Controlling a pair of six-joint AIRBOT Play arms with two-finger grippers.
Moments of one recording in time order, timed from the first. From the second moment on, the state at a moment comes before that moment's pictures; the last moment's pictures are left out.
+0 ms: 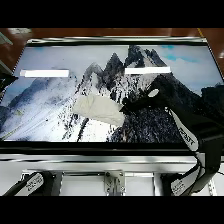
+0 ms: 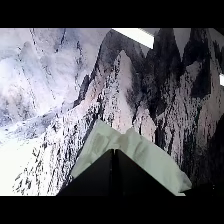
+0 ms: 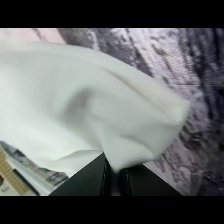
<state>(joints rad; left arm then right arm) 0.50 -1.05 1.23 0.74 -1.13 -1.27 0.23 -1.80 1.22 -0.56 0.98 1.55</state>
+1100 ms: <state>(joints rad) 0.09 -0.95 0.95 0.70 -1.27 -1.33 -0.74 -1.58 1.71 -1.31 1.44 1.48</state>
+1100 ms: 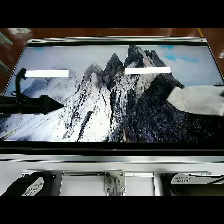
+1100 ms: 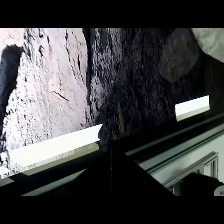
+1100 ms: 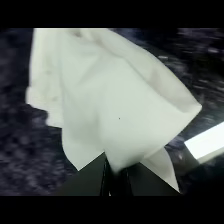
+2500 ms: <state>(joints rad) -0.17 -1.09 1.16 1.16 -0.98 -1.52 -0.72 -0.96 1.17 -1.33 1.05 1.44</state>
